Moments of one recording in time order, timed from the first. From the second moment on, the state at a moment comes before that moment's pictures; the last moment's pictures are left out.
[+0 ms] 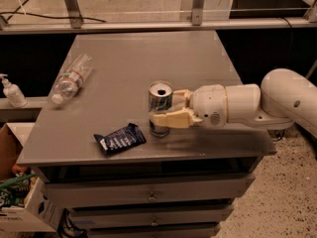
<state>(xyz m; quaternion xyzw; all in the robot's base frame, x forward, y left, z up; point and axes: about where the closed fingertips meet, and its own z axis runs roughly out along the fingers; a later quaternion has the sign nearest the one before) 0.491 -0.010 0.865 -0.48 0.61 0.43 0.45</state>
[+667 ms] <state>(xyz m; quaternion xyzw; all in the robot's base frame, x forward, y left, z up) 0.488 -0.011 0.863 -0.48 0.61 0.43 0.45</state>
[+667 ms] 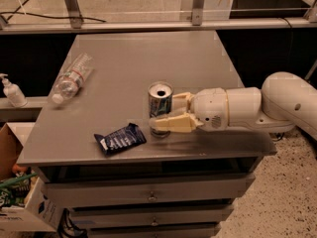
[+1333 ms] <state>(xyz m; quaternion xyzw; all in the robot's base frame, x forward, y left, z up) 0.475 -0.015 0.852 -0.48 0.61 0.44 0.45</state>
